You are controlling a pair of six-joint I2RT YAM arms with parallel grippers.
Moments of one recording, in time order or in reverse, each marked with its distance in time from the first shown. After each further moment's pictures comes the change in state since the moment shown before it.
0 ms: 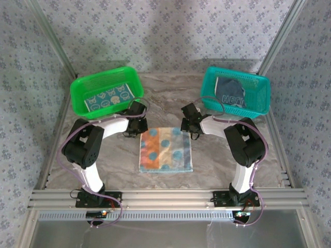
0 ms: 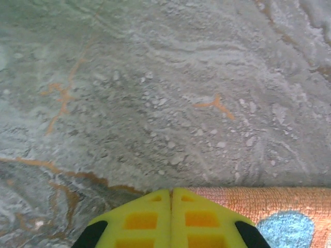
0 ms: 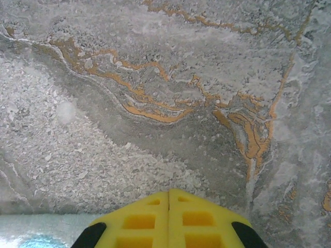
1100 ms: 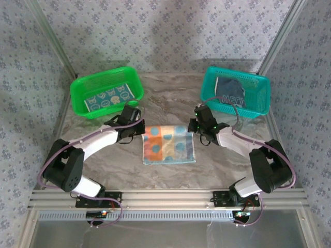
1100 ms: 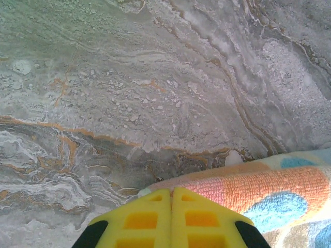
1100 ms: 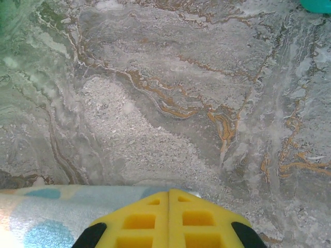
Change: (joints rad) left arm -0.031 -0.329 -0.192 0.087 0.018 0.061; right arm -0.032 -0.377 -0.238 0.111 -0.059 -0.114
